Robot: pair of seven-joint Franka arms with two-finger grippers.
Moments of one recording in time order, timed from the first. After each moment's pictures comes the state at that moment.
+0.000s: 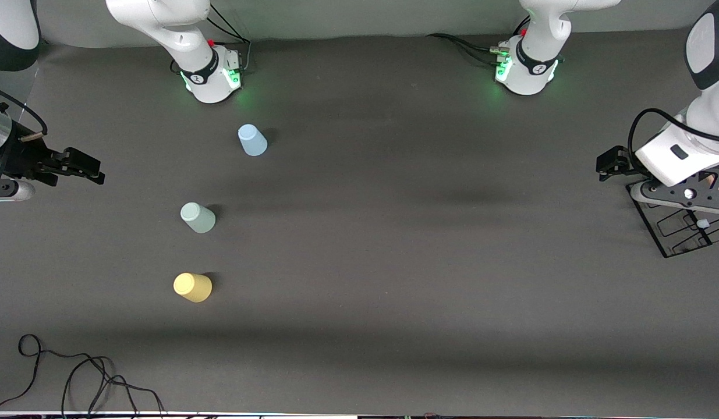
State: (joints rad) left arm 0.00 0.04 -0.09 -1.67 0.09 1.62 0.12; right arm 0.02 -0.01 -0.03 -1.67 0.00 1.63 -0.01
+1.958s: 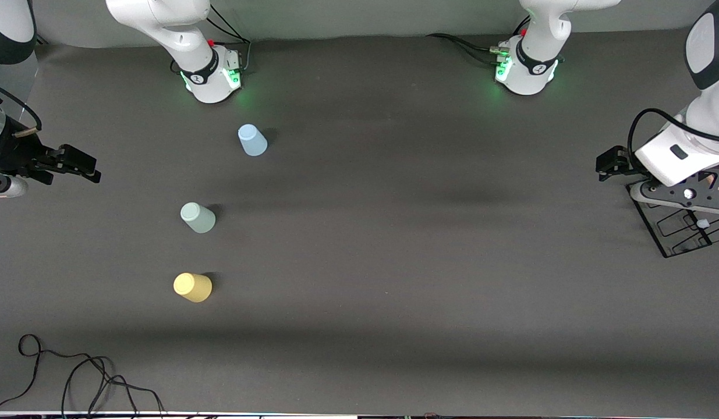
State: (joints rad) left arm 0.00 0.04 -0.09 -1.67 0.09 1.62 0.12; right arm 0.02 -0.02 -0.03 -1.66 0.00 1.63 -0.01
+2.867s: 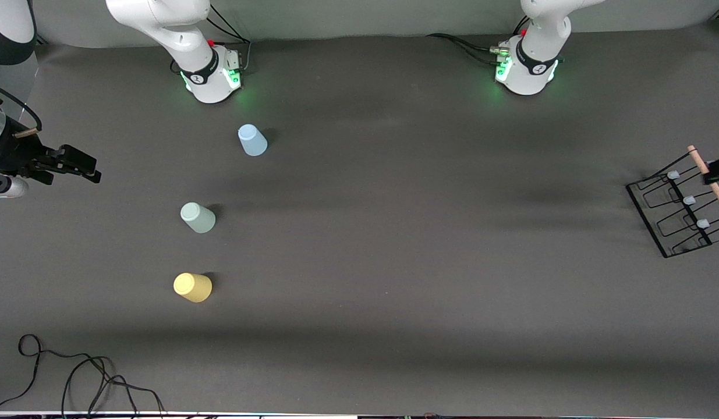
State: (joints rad) left arm 0.39 0.15 -0.07 -1.57 0.09 1.61 0.31; right arm 0.02 -0.02 -0.03 -1.66 0.00 1.63 -0.01
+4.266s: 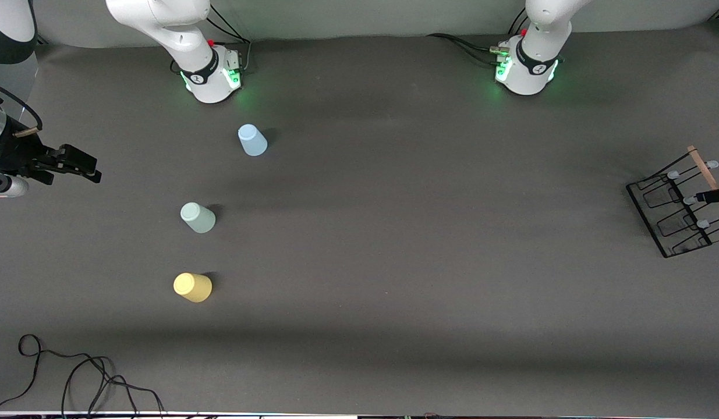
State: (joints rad) left arm 0.62 0.42 -0.07 -1.71 0.12 1.89 0.28; right arm 0.02 -0.02 -0.03 -1.66 0.00 1.63 -0.01
